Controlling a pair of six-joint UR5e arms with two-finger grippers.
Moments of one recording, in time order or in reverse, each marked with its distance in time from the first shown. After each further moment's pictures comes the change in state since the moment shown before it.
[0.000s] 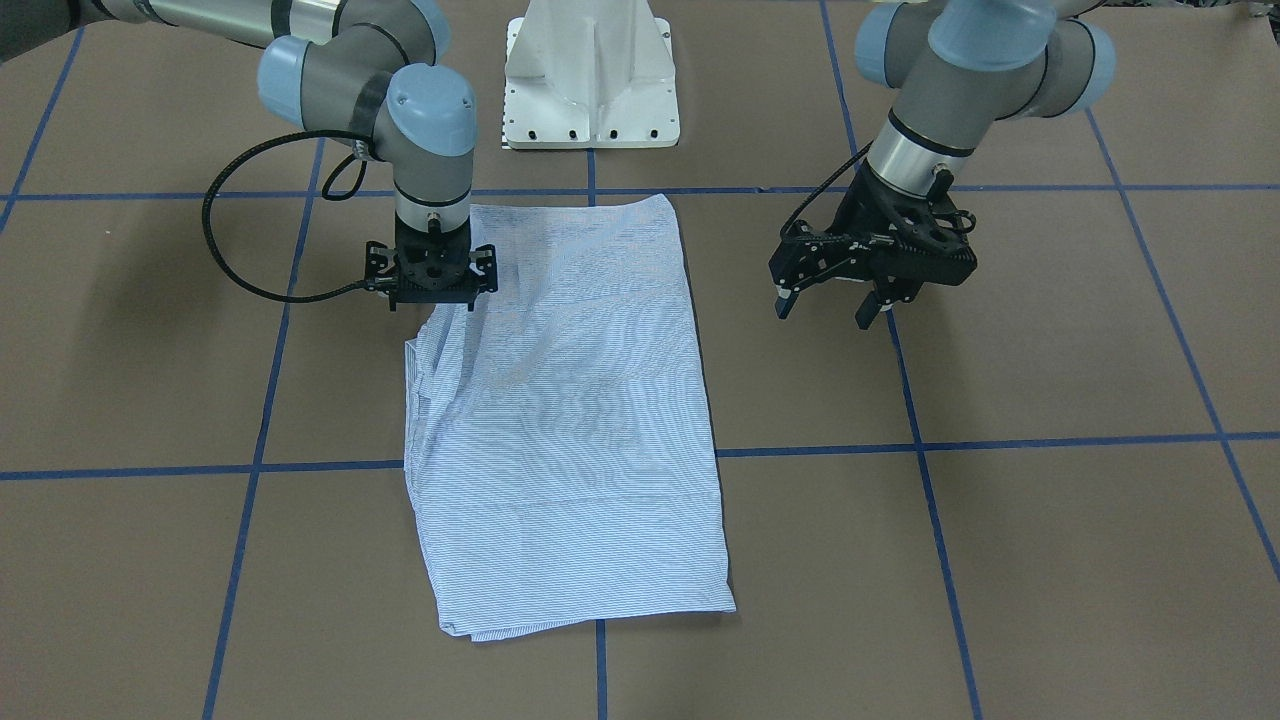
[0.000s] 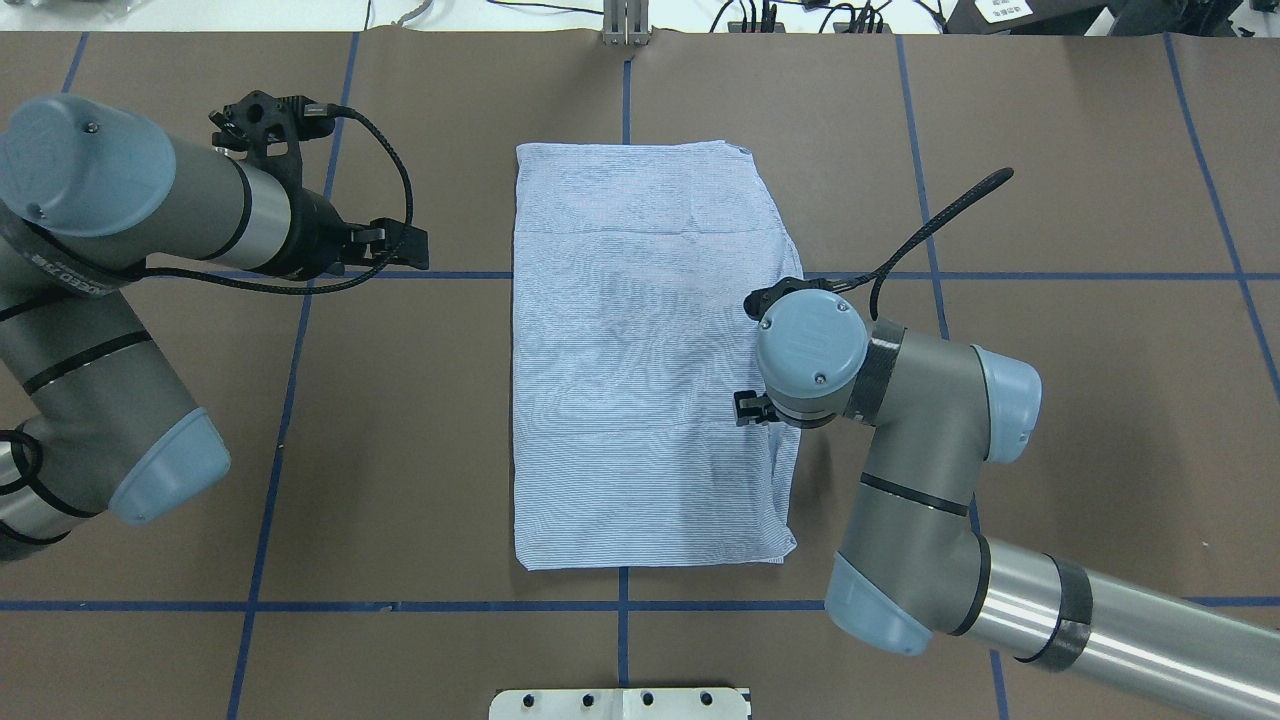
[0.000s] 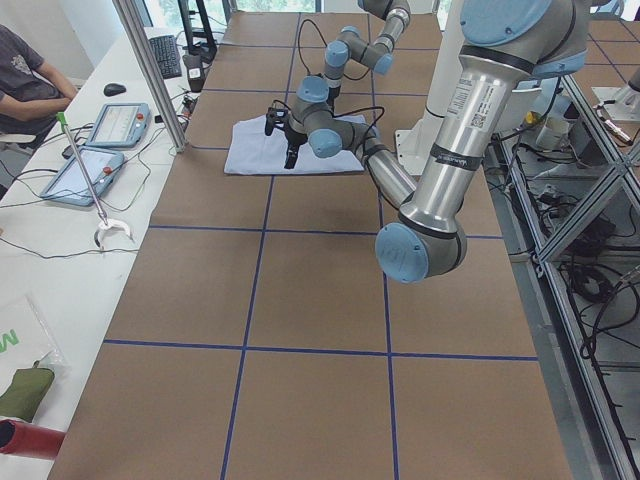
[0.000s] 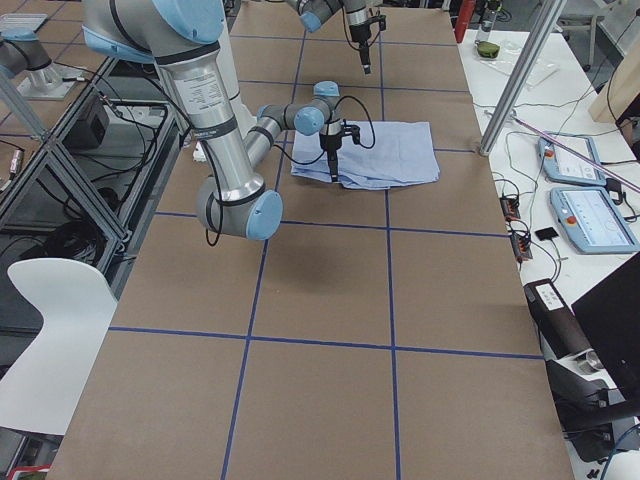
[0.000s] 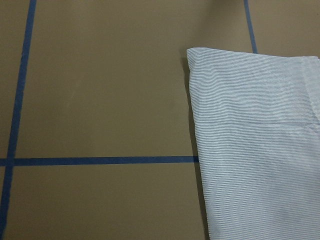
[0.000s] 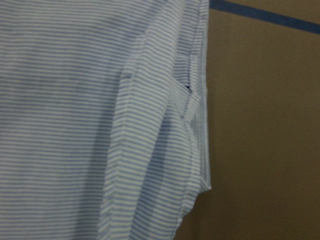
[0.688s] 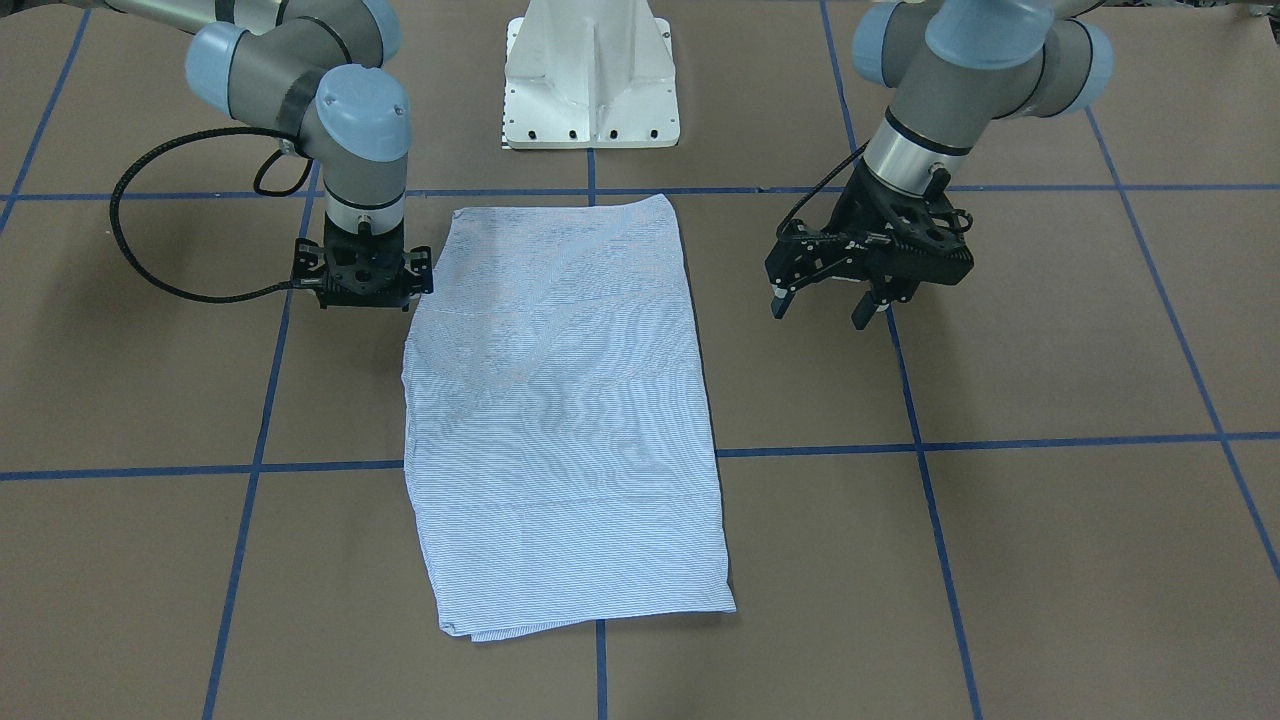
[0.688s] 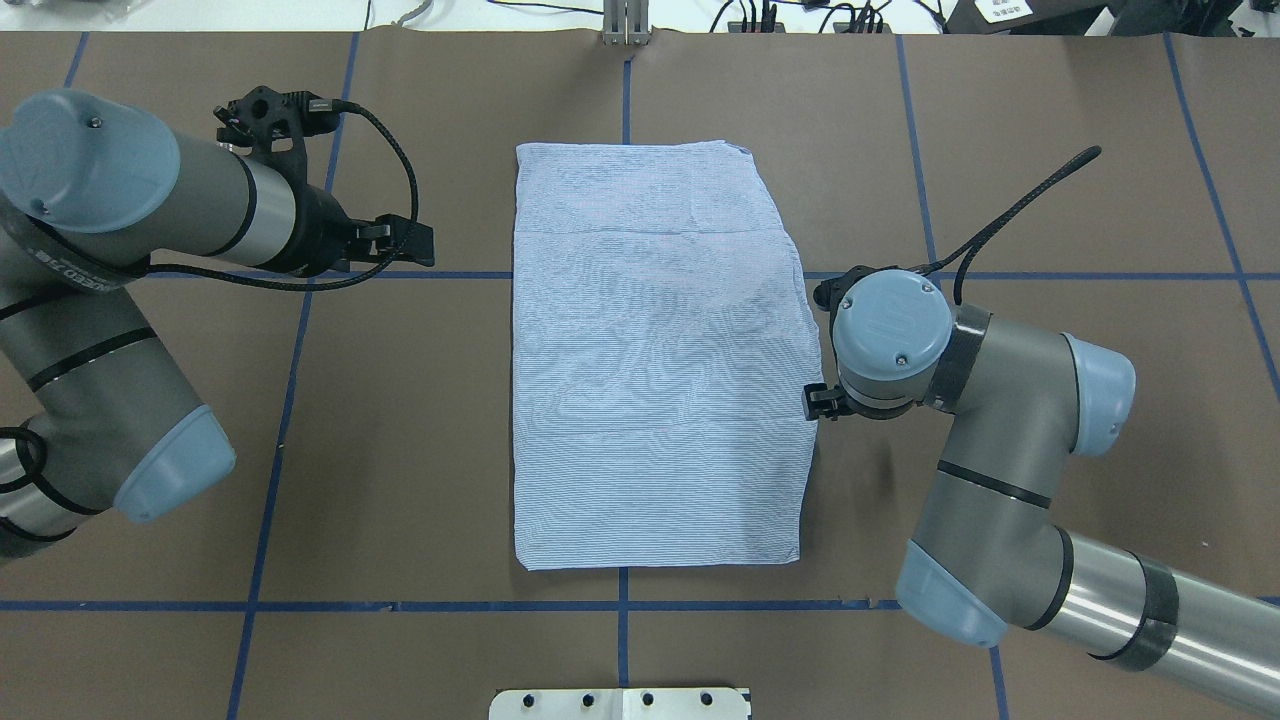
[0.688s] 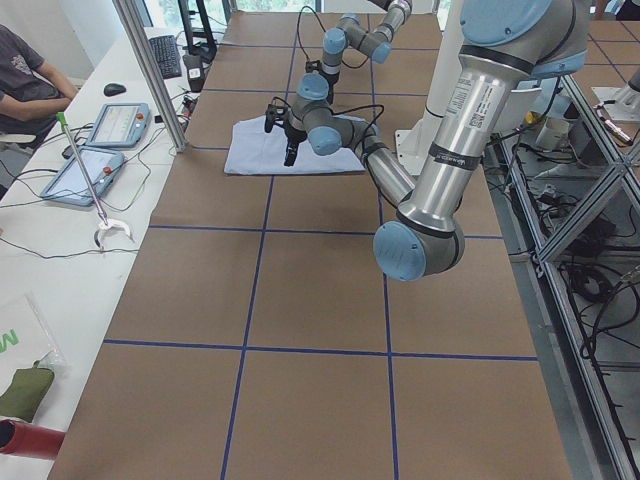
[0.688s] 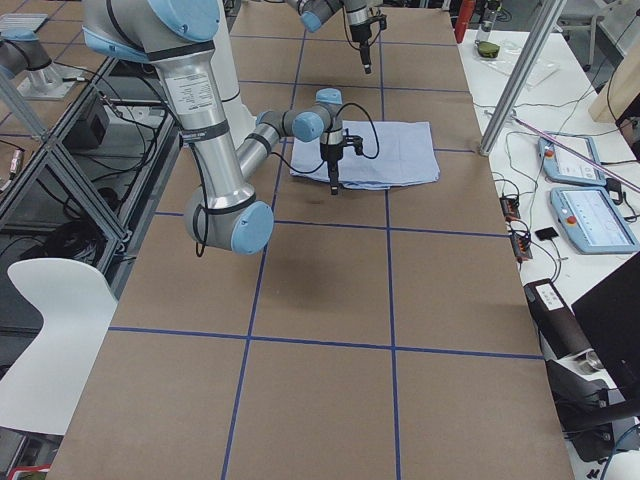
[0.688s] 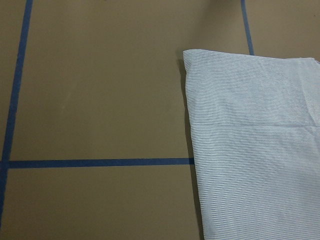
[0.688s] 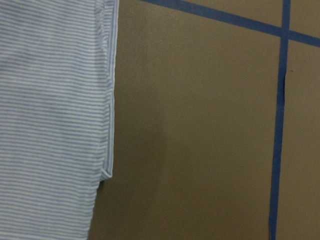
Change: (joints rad) left arm 0.000 -0.016 -0.002 0.004 0.000 -0.003; right arm 0.045 -0.094 0.108 -0.054 0.029 -0.058
